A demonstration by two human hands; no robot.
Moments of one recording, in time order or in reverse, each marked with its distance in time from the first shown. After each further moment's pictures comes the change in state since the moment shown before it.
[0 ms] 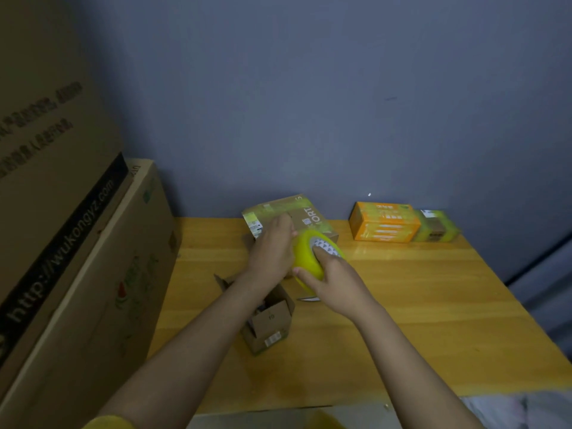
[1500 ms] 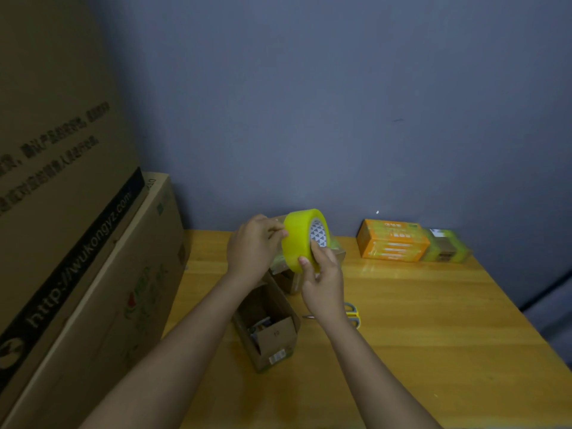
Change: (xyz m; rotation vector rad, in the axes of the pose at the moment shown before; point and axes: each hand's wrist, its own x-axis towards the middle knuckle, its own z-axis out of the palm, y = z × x) left_hand 0.009 -0.012 -0.046 -0.019 0.223 -0.073; right_hand 0.032 -0.016 0.047 0.388 0.465 0.038
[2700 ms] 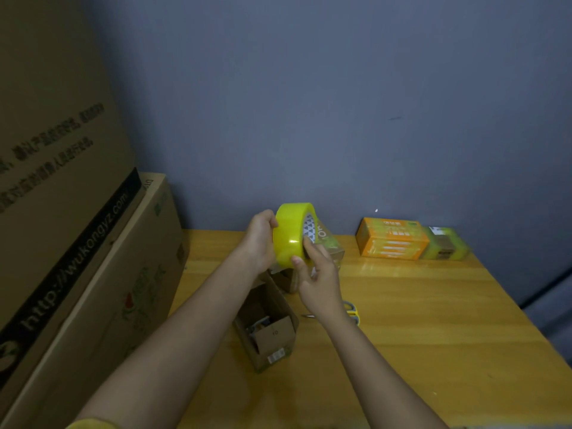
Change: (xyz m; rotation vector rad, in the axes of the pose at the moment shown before) left_hand 0.024 0.027 0.007 -1.237 -0.404 -0.853; right_hand 0.004 -0.010 -0.010 0.109 -0.126 0.002
